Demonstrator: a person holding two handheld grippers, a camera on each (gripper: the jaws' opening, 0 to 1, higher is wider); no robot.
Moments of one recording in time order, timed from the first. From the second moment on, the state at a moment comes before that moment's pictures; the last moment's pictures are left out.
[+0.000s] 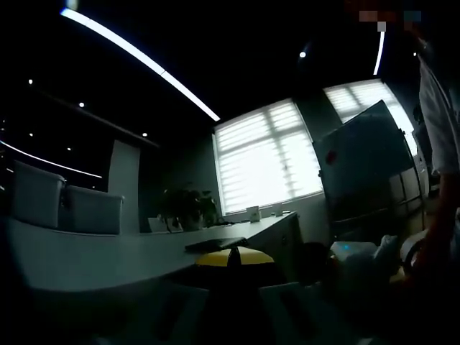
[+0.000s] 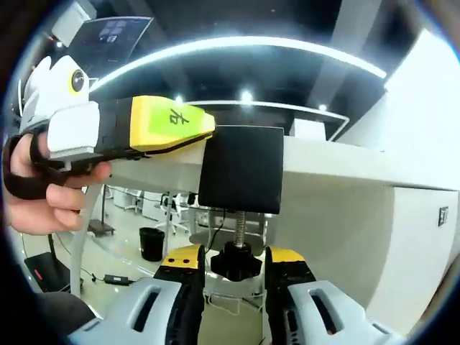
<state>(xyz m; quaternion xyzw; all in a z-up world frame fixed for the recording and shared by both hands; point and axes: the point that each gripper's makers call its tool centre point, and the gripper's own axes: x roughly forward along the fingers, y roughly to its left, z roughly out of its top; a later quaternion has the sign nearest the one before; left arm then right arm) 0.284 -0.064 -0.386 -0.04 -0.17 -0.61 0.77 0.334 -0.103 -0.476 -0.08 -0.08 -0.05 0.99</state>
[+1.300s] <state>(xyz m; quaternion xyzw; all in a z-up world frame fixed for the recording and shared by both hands) 0.282 -0.068 -0.391 -0.04 -0.16 -0.62 0.77 0.298 -0.105 -0.507 0.00 -0.05 -0.04 1.00</state>
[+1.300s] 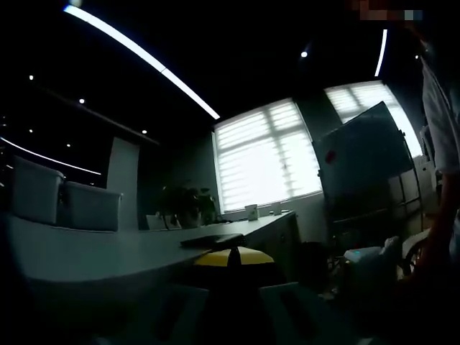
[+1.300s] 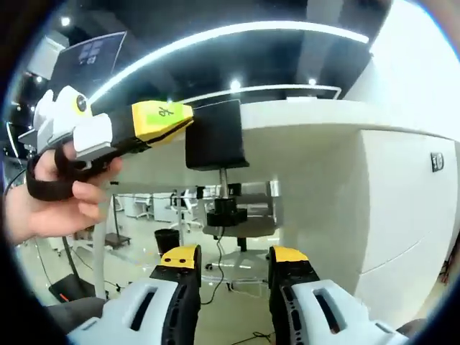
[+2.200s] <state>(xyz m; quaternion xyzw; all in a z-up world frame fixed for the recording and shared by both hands) 0.285 -0.063 -0.388 -0.04 -0.17 -0.62 0.77 0.325 -0.100 -0.481 -0.07 -0.06 -0.07 0.99</state>
